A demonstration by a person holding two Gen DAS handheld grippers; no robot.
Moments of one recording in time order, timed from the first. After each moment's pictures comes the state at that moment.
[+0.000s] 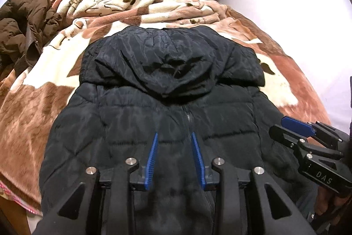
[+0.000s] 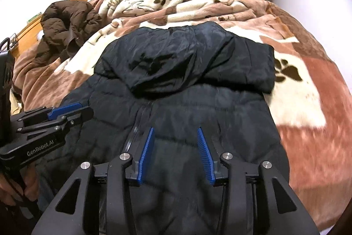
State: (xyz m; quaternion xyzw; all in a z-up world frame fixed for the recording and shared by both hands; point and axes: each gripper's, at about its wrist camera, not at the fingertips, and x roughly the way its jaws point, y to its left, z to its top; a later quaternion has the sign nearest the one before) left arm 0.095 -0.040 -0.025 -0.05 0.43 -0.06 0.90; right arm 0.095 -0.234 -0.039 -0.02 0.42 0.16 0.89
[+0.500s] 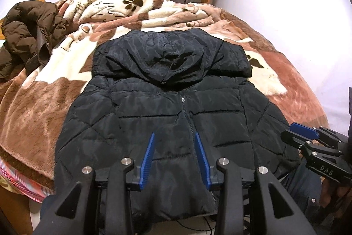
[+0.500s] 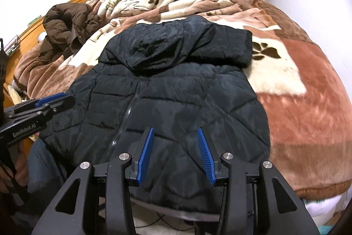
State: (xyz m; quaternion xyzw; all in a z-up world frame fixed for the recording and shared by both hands) left arm 0.030 -0.039 -0.007 -0.04 0.41 -0.06 0.91; right arm 0.021 -0.270 -0.035 0.00 0.42 0.14 0.90
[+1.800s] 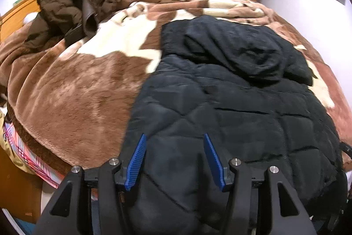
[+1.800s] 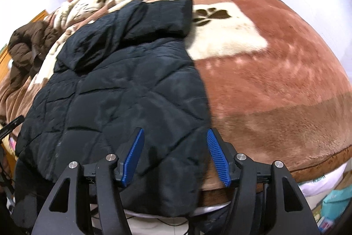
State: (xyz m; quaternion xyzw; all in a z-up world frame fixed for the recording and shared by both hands) left arm 0.050 0.081 -0.057 -0.06 0.45 0.08 0.89; right arm 0.050 -0.364 -0.083 0.07 0.47 0.03 0.88
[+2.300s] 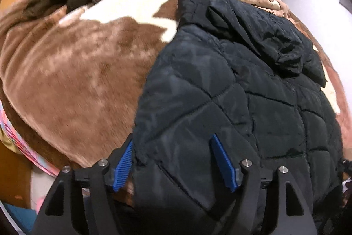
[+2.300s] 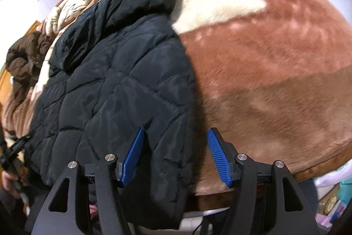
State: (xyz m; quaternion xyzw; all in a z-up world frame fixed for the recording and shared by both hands) left arm 0.055 0.107 -0.105 -0.12 0.50 0.07 0.85; right arm 0.064 -0.379 -0.124 0.15 0.53 0.07 0.83
